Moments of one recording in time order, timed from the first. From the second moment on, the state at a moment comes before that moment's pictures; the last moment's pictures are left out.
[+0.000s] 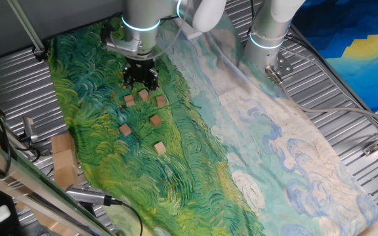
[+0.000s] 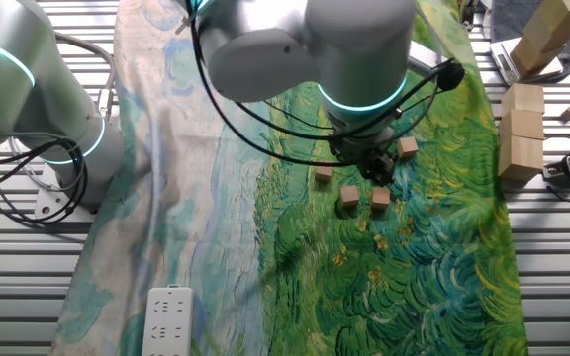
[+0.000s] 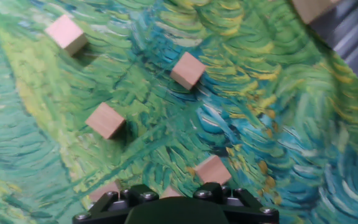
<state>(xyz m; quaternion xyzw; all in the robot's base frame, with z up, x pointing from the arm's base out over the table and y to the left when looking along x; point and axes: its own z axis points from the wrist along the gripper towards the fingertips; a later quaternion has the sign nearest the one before) 0.494 -0.040 0.084 -0.43 0.90 -0.01 0.08</state>
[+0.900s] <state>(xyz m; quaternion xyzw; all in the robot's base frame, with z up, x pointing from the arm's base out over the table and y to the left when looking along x) 0.492 -0.041 0.084 -0.36 0.93 -0.03 0.07</state>
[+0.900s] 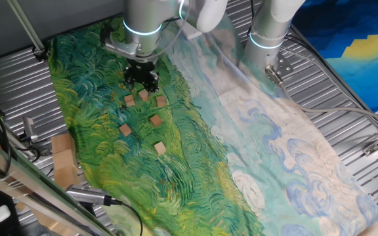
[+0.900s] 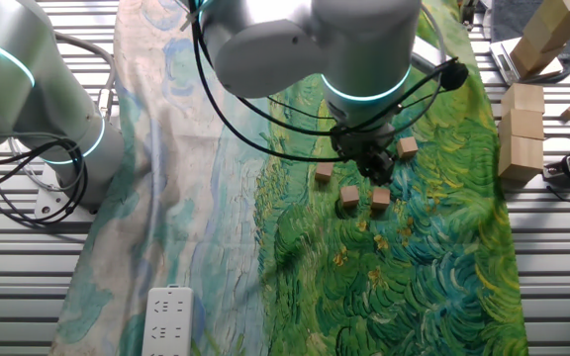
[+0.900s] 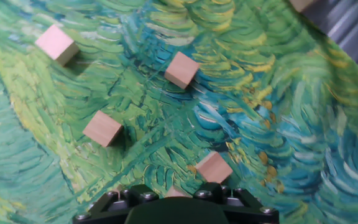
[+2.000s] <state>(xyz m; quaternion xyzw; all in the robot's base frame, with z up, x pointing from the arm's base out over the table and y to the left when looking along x) 0.499 -0.043 0.090 -0.30 0.95 0.02 -0.03</state>
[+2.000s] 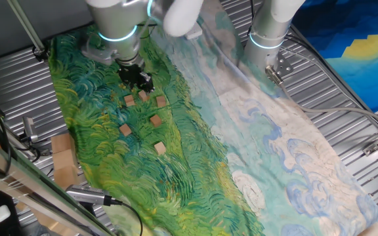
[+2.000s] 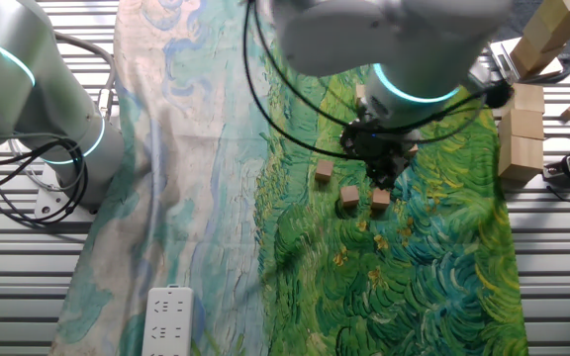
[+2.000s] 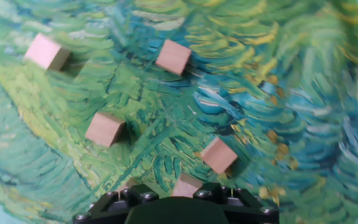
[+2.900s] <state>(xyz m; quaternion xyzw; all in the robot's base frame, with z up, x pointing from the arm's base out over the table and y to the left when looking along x) 0.506 -0.094 0.097 -0.17 0.98 0.04 0.00</state>
